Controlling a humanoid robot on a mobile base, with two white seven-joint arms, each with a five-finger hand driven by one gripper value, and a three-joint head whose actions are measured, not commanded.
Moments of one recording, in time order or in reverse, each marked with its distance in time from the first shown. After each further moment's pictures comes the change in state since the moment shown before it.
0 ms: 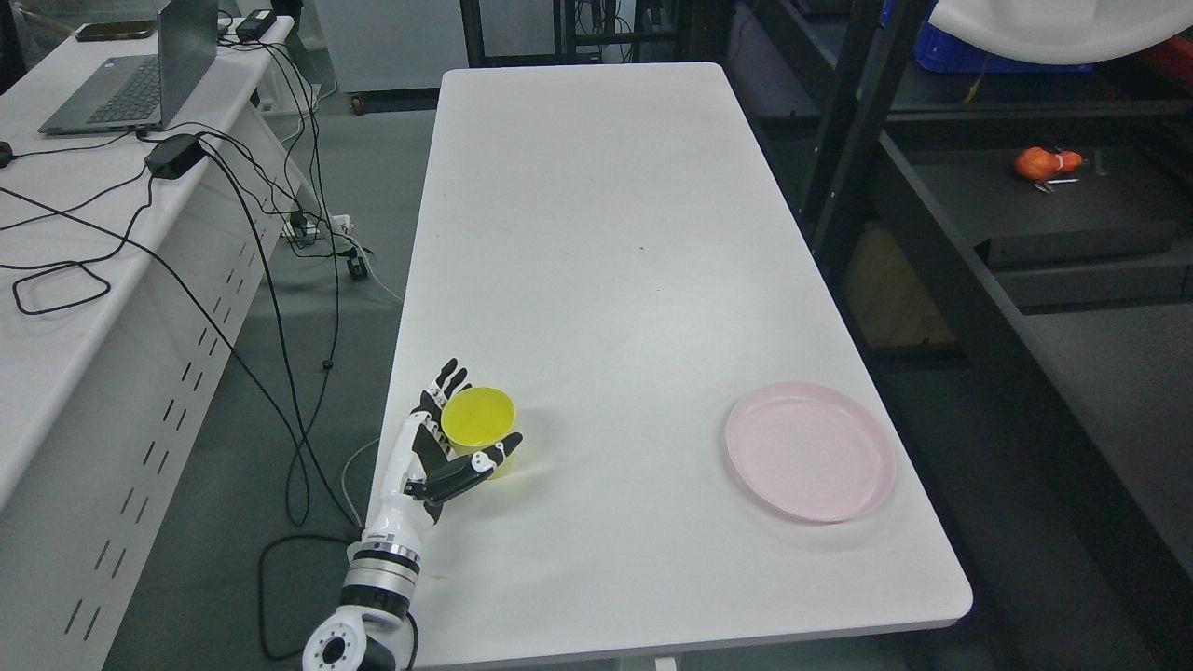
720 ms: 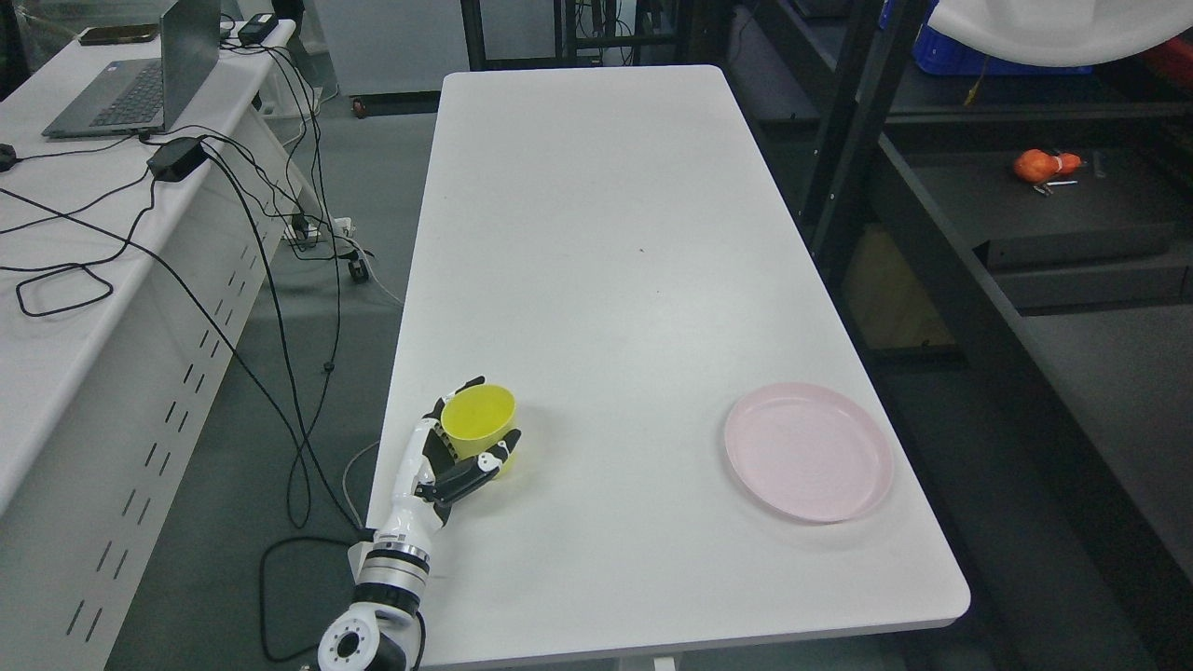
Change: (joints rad) left arm -0.034 0.000 -0.008 0.125 0.022 -0.088 0.005; right arm 0.000 0.000 0.000 0.000 0.000 0.000 -0.006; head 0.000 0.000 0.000
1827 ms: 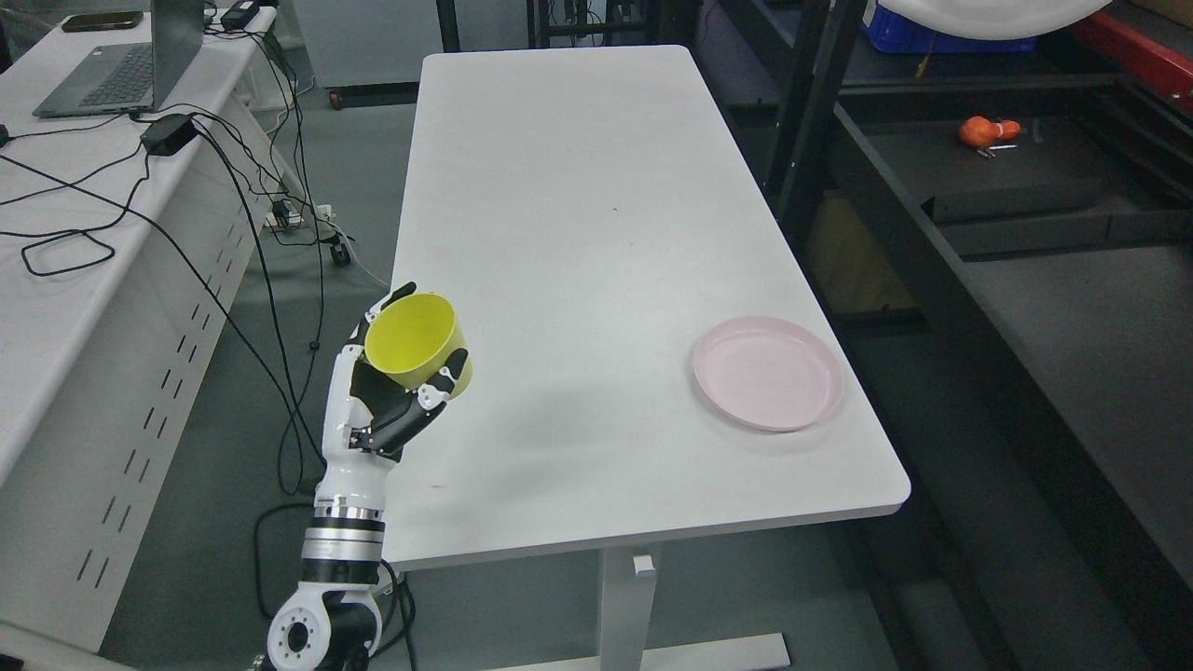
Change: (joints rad) left arm 0.033 0.000 0.060 -0.320 0.035 -0.076 0.000; right arm 0.000 0.000 0.000 0.000 0.000 0.000 0.009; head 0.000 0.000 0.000
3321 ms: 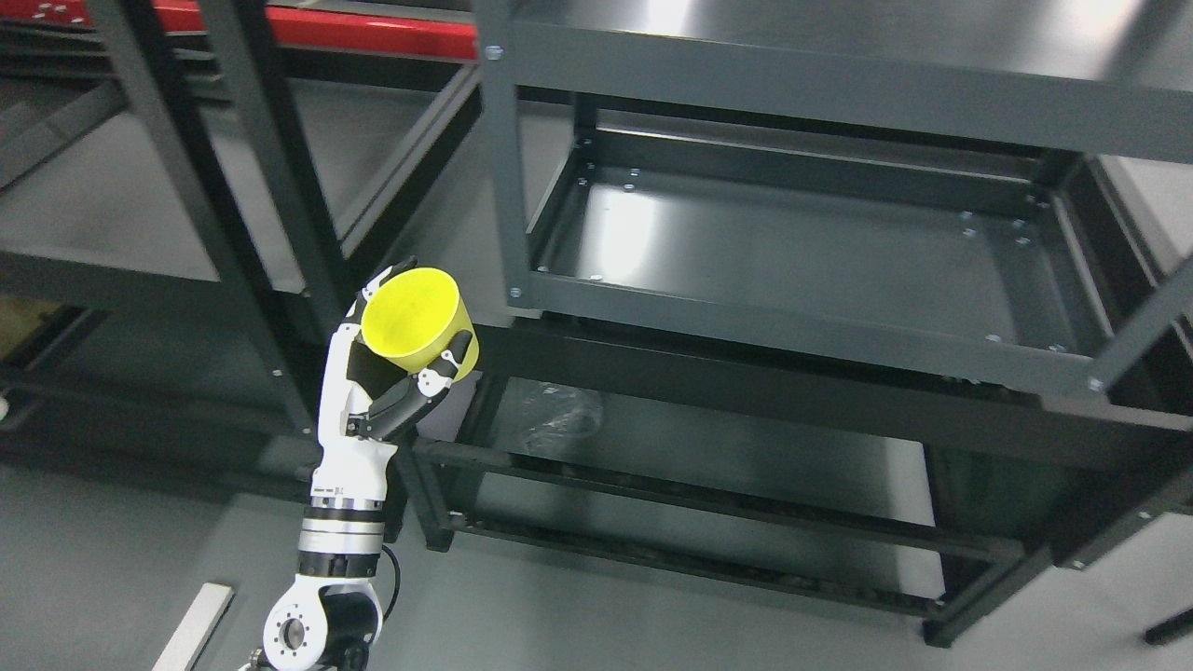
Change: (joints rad) left arm -0.001 0.000 -0.020 -0.077 0.000 0.003 -0.002; right arm 0.000 0.000 0.000 0.000 0.000 0.000 -0.004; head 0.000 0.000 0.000
